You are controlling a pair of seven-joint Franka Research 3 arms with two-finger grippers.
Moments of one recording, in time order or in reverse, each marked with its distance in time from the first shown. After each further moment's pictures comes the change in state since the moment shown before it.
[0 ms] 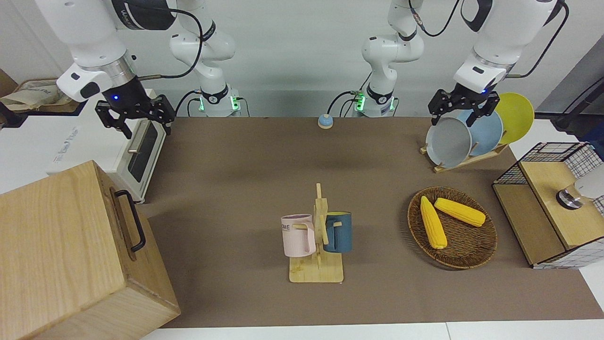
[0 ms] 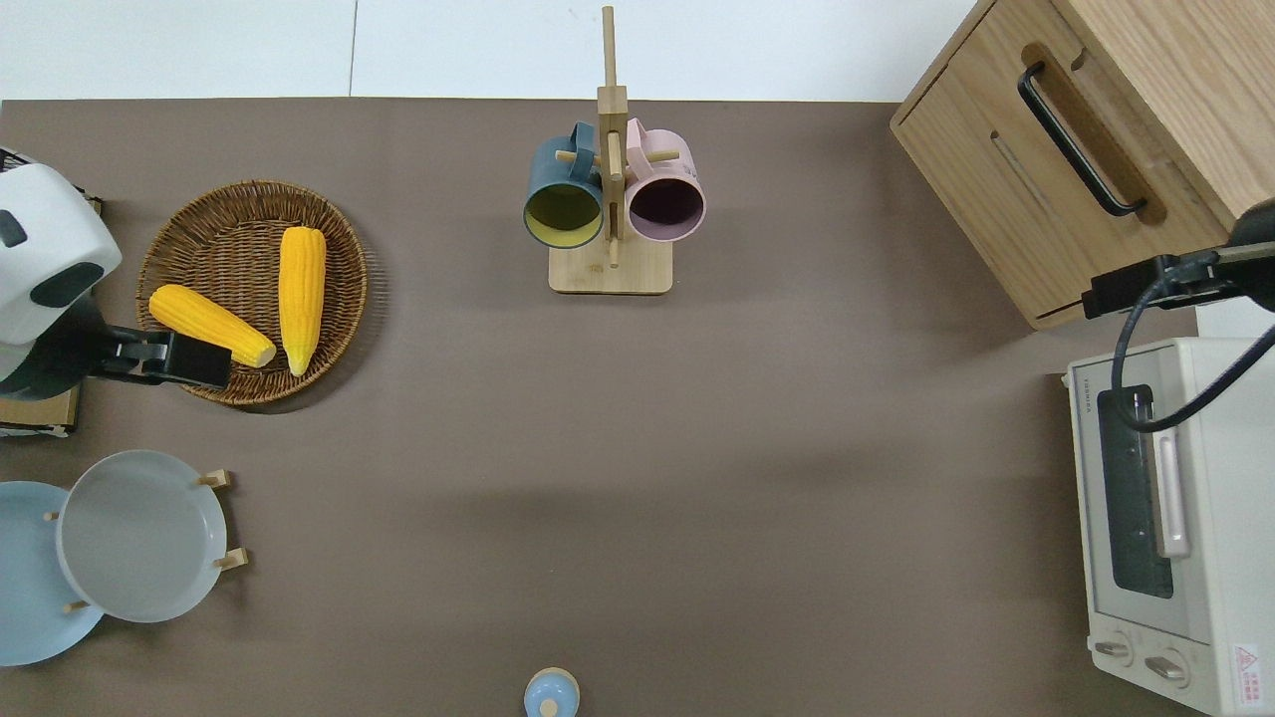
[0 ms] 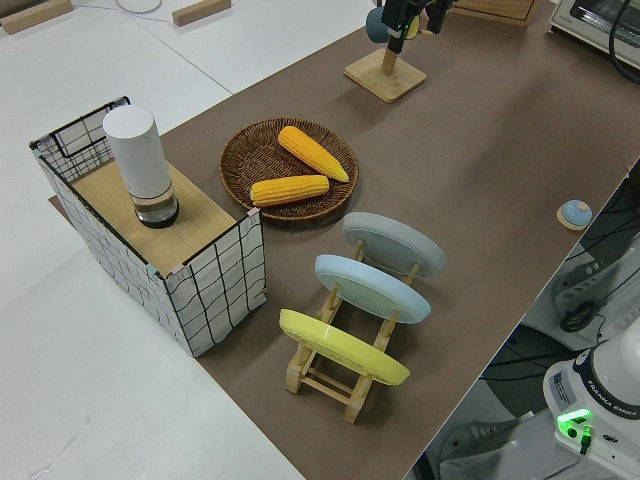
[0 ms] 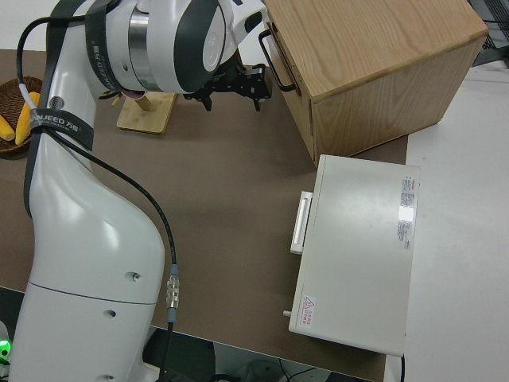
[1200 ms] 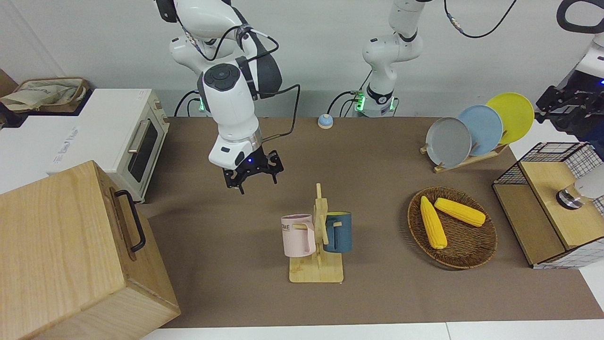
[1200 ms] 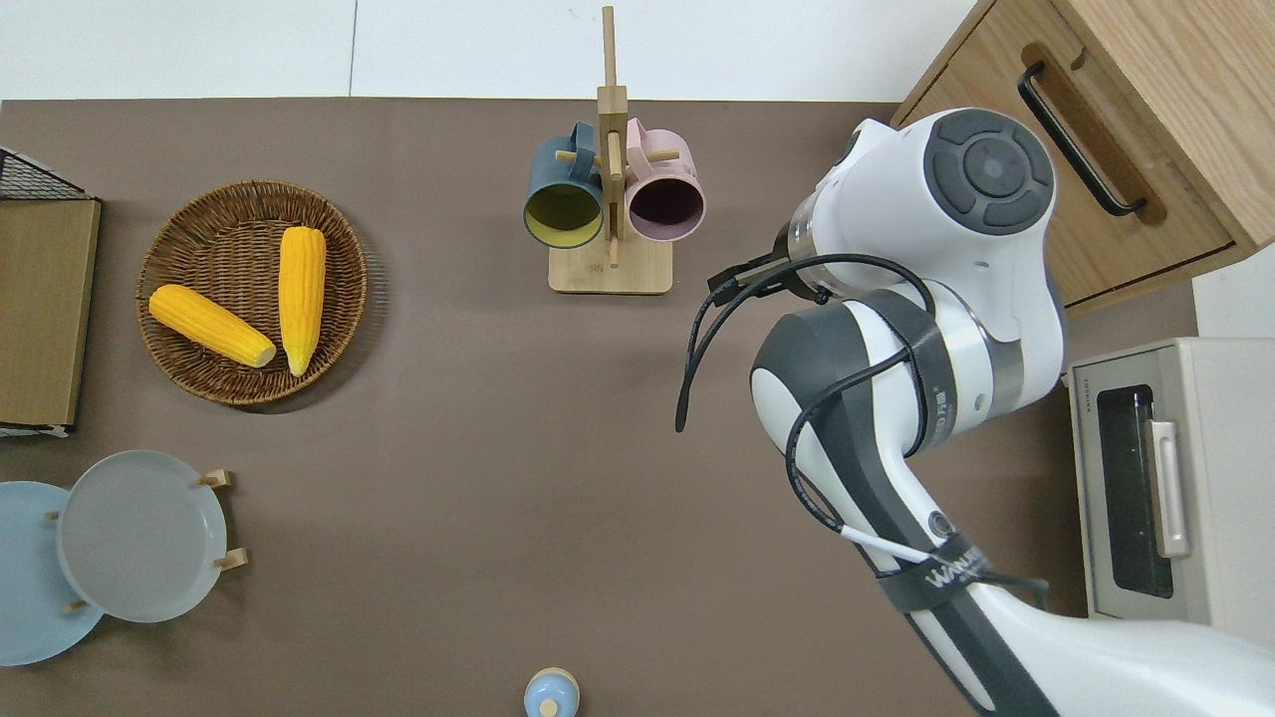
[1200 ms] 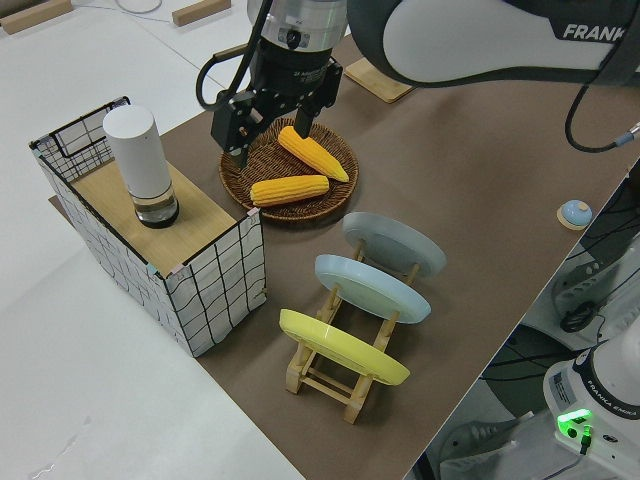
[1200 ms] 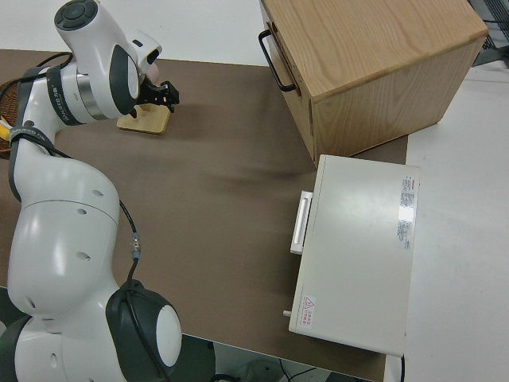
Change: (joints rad) left arm 0.155 0.082 0.410 0.010 -0.110 0.231 0.642; right arm 0.311 0.230 0.032 -0.103 0.053 0.466 0.134
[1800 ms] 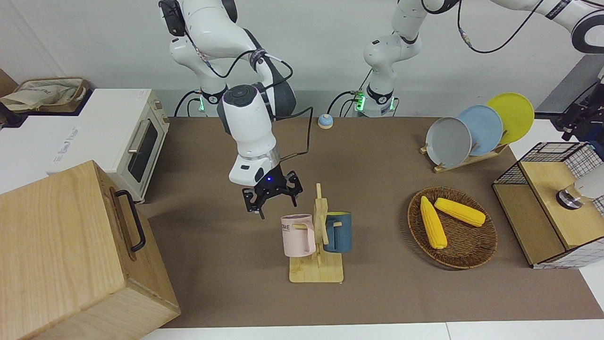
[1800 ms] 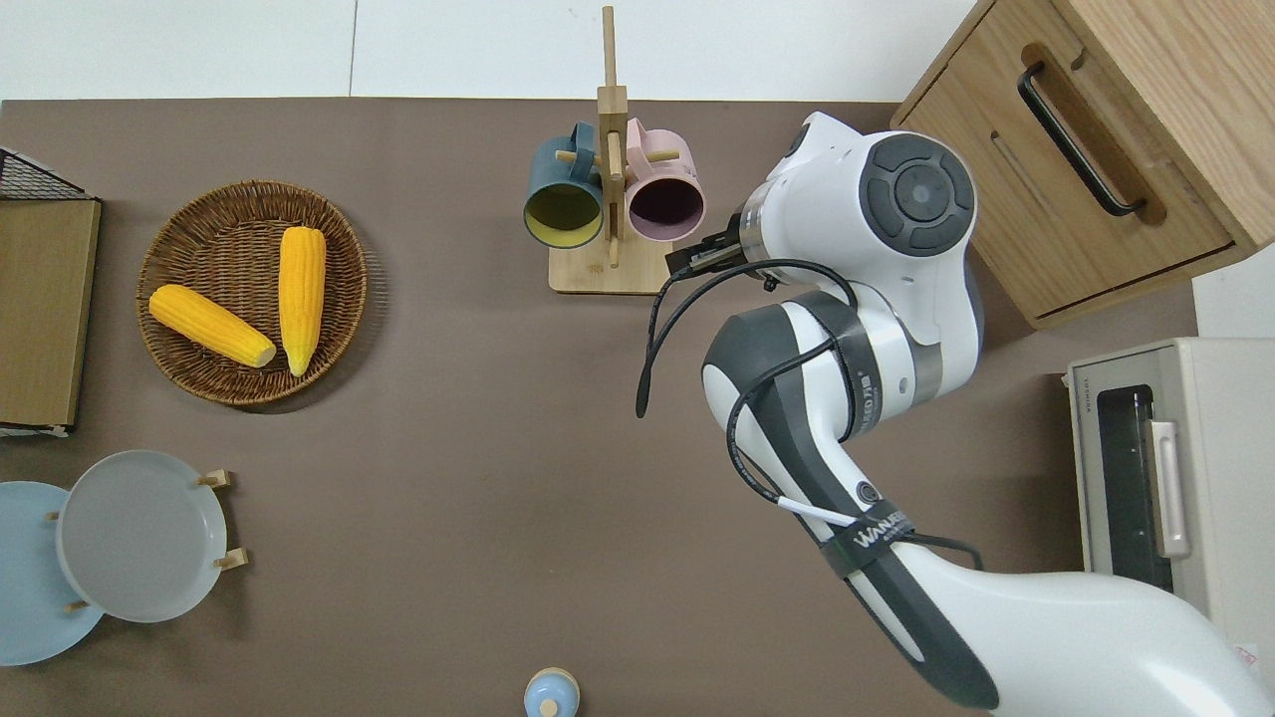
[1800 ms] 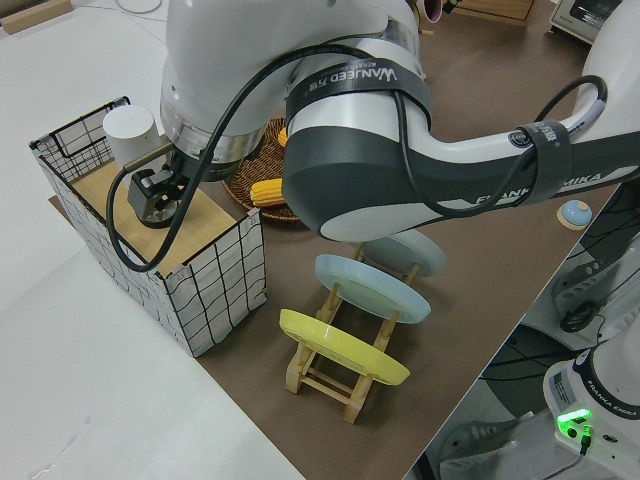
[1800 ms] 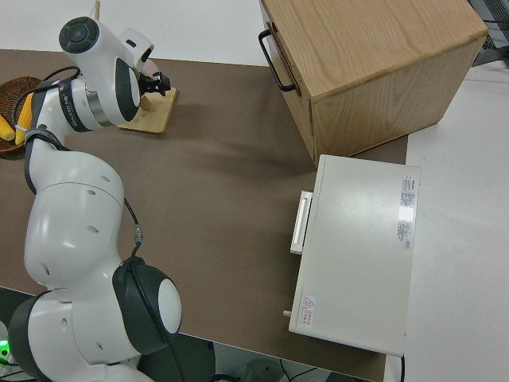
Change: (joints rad) left arm 0.153 0.126 0.001 0.001 -0.284 0.238 0.182; right arm 0.023 0.125 0.022 0.046 0.000 0.288 -0.005
